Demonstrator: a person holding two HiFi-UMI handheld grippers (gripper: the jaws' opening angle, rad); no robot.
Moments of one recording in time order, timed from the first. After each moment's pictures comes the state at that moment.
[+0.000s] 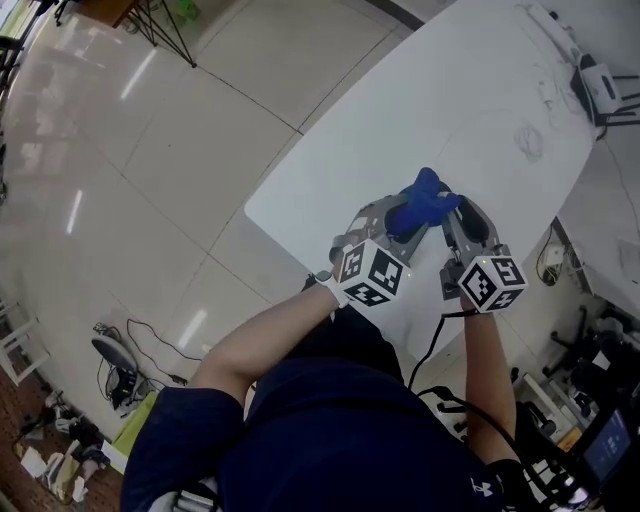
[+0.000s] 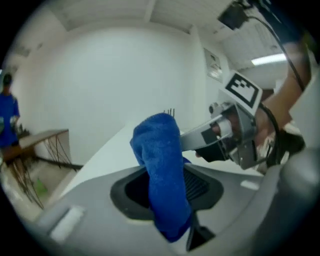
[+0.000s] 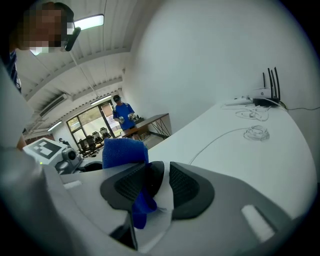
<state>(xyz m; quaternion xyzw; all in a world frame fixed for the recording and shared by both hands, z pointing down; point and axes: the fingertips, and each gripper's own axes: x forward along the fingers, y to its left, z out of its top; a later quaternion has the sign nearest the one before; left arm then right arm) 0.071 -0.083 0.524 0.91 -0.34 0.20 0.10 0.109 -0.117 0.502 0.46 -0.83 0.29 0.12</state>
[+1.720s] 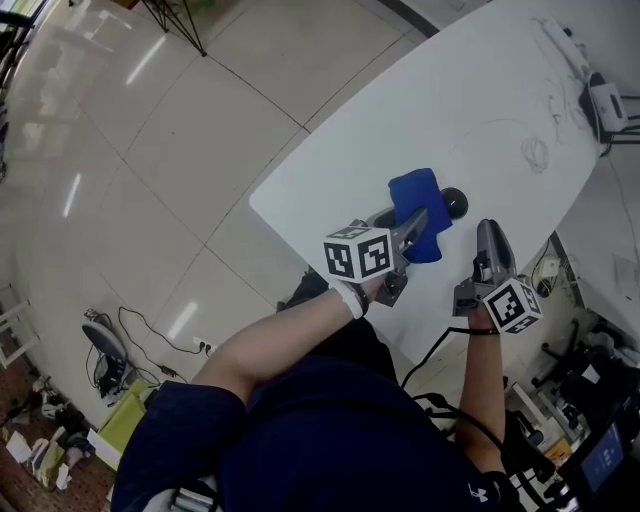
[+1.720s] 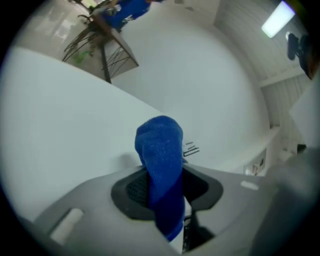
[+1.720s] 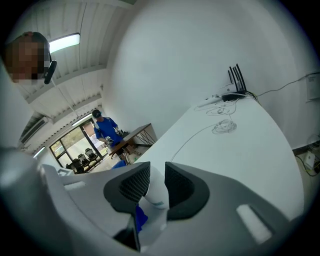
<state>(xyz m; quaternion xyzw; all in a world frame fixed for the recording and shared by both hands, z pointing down) 0.038 -0.092 0.537 0.72 -0.39 -0.10 0.57 0.173 -0.104 0.486 0.54 -0.77 0.35 0.04</state>
